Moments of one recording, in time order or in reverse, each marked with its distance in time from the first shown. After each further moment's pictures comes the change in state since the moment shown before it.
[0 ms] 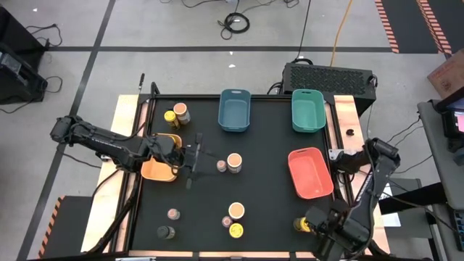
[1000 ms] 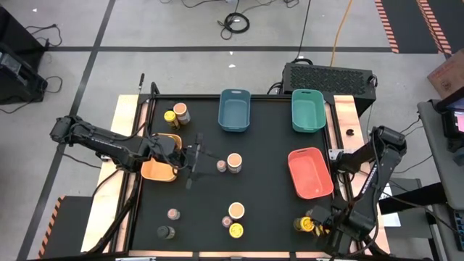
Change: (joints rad) left arm 0.002 0.000 0.001 -0.042 0.000 0.000; right arm 0.072 -0.169 -0.429 0.348 0.043 0.006
